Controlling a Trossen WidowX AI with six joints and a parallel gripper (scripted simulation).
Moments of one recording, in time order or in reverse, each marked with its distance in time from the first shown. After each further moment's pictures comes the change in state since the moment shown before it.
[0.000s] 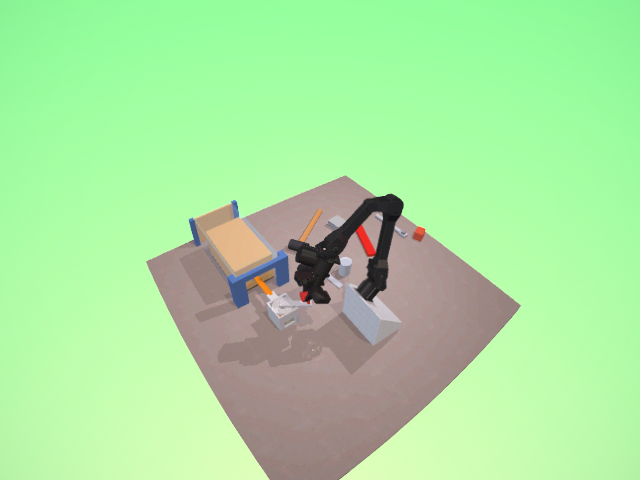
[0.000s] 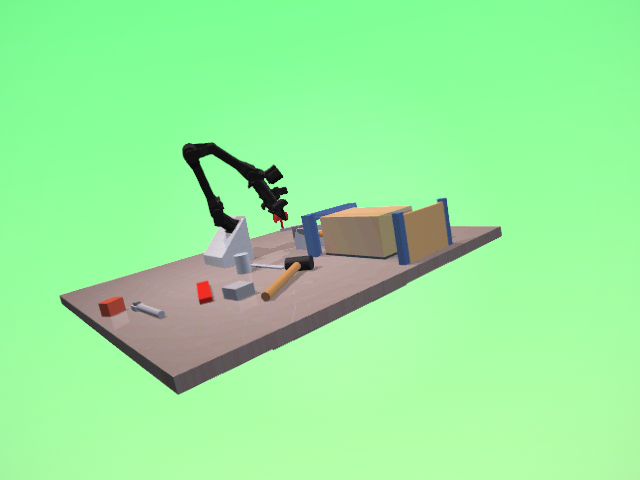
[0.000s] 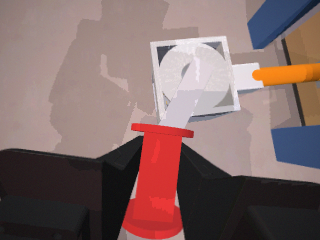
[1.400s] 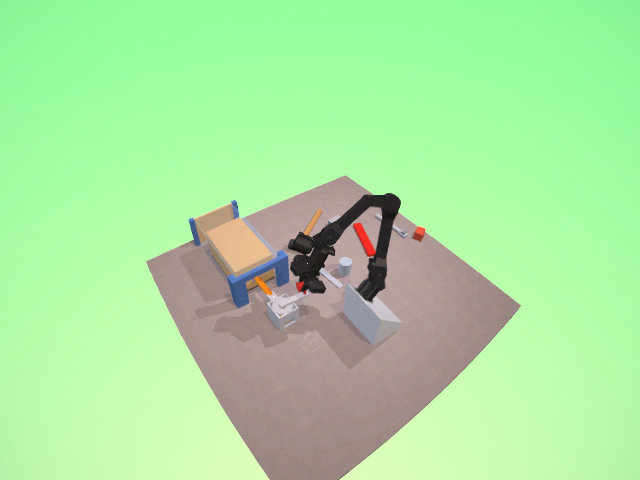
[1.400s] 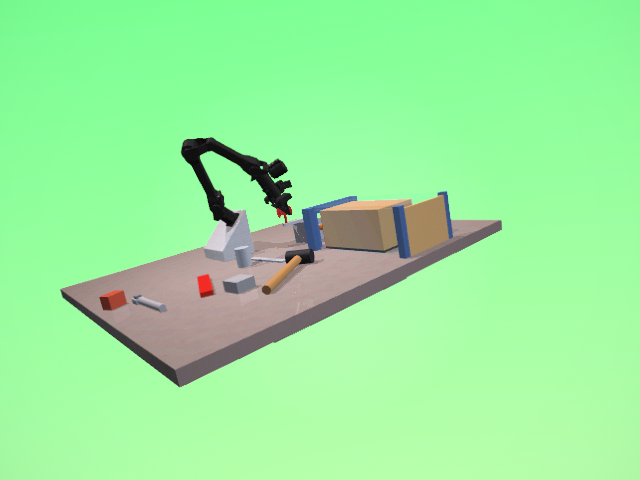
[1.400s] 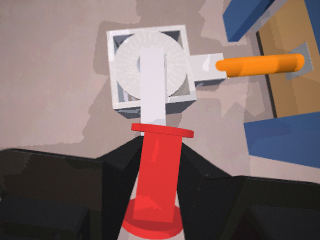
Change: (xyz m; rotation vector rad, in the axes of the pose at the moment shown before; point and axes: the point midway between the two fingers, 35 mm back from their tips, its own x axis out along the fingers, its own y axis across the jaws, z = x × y) arm -0.002 -0.051 -0.004 -0.004 0.010 -0.007
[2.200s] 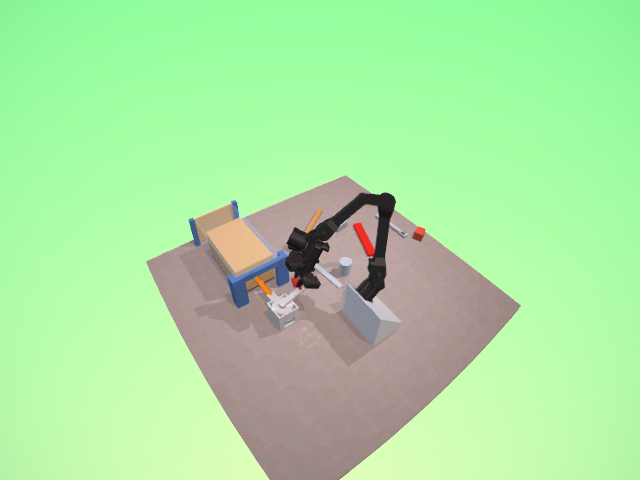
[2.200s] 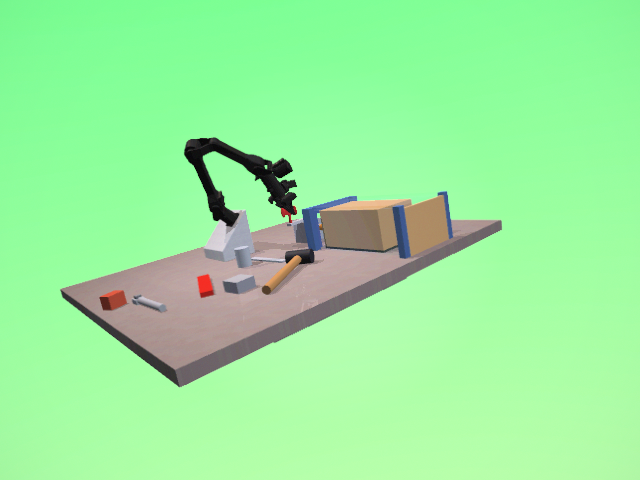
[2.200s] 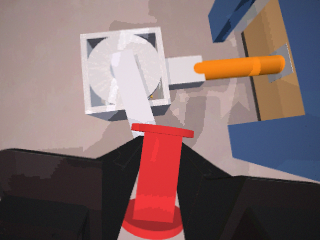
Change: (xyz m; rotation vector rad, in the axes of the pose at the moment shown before) arm 0.004 -0.027 0.009 0.001 0.009 -0.006
